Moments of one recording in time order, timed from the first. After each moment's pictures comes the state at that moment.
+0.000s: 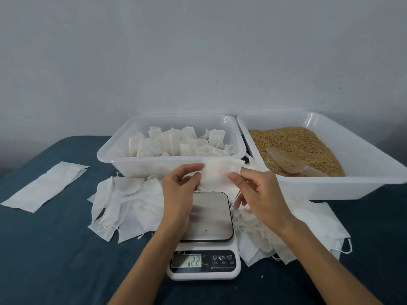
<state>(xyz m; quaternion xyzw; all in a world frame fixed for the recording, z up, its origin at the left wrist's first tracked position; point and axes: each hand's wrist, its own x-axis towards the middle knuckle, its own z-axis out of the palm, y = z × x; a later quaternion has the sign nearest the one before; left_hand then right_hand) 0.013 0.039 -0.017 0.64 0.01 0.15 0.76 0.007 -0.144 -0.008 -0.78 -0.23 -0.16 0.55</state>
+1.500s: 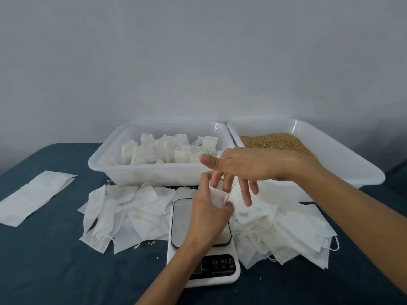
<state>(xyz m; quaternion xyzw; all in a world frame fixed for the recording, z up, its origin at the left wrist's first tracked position) -0.012 0.001 -0.021 0.73 -0.13 0.11 0.67 0.012 -0.123 0.125 -0.92 -0.22 0.22 0.24</state>
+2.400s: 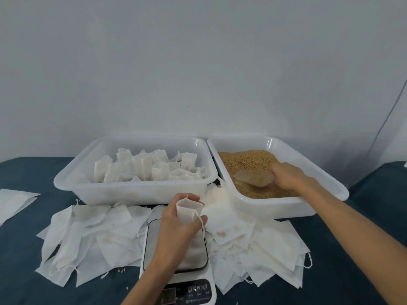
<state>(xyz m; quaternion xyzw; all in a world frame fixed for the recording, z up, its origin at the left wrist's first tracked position) 0.006 0.013 -0.034 0.68 -0.08 0.08 0.72 0.128 -0.323 0.031 -1.00 0.07 0.00 -0.06</state>
